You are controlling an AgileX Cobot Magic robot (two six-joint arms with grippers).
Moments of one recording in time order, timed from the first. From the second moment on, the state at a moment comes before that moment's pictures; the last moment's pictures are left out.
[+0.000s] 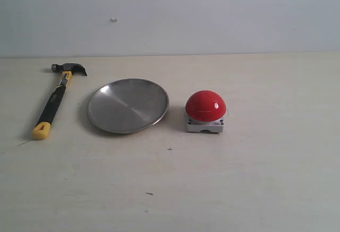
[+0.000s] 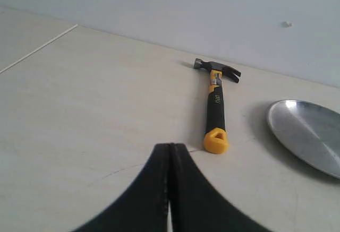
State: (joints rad) left arm 0.02 0.01 0.00 0.29 0.32 -0.46; right arm -0.14 0.01 0.00 0.00 0.27 0.08
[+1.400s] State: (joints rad) left arm 0.02 0.81 -0.66 -0.49 -0.48 0.01; right arm -0.14 0.01 0.00 0.00 0.27 0.08
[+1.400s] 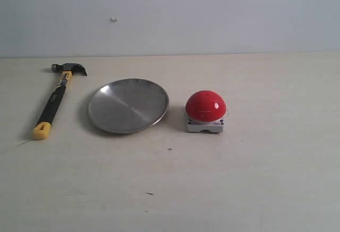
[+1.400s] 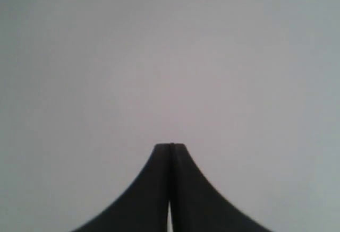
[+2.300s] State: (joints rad) left arm -0.08 2.53 -2.45 -0.06 1.22 -0.02; right arm -0.14 0.01 0.00 0.00 0.27 0.08
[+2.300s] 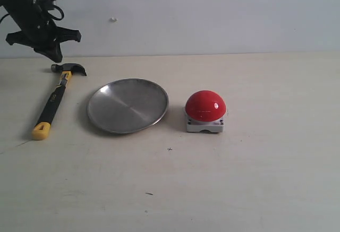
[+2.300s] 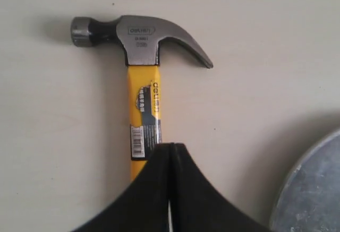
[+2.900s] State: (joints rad) left arm -0.06 2.61 -2.46 -0.04 1.22 0.00; right arm -0.14 0.01 0.00 0.00 0.27 0.08
